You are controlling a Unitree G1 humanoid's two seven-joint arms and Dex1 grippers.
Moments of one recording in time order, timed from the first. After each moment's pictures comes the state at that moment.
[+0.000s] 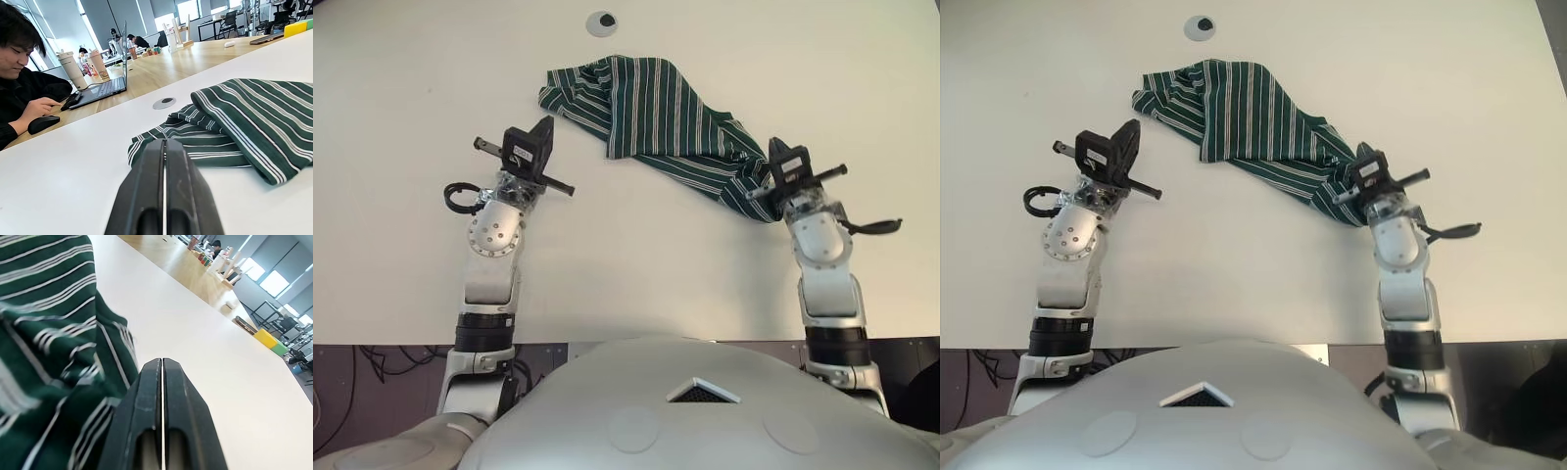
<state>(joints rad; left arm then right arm) 0.10 0.26 -0.03 -0.10 0.04 0.00 -0.25 0.09 -0.29 0.04 -0.10 -0.28 0.12 0.19</state>
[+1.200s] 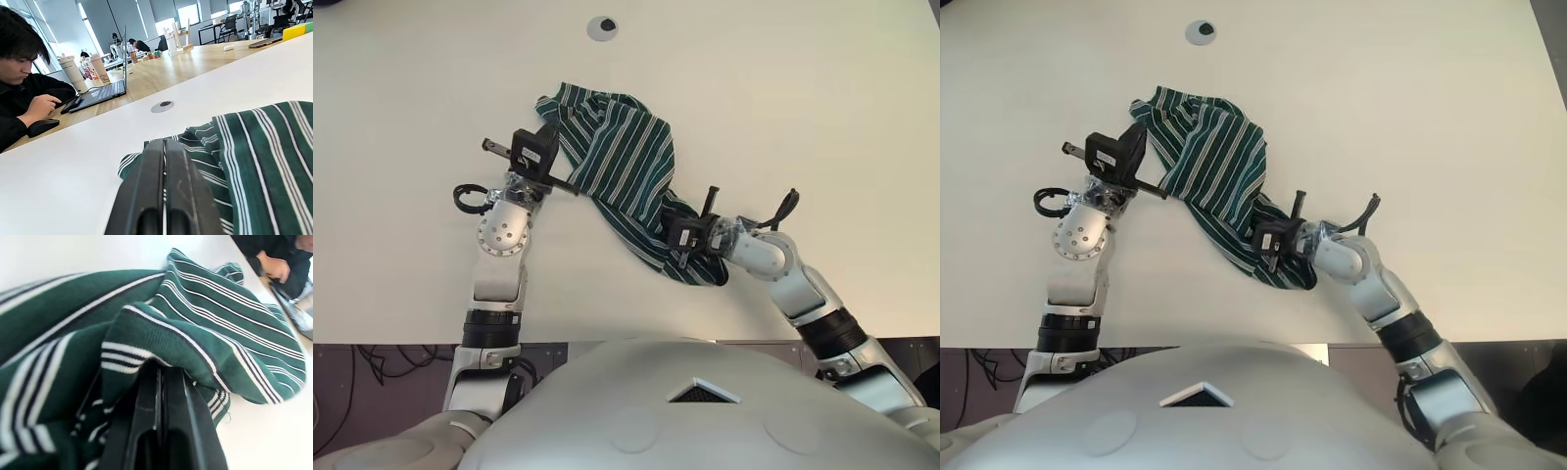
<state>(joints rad) 0.09 0.24 -0.04 -0.07 0.06 -0.03 -0.24 0.08 -0.51 0.52 -0.08 -0.31 -0.18 0.61</state>
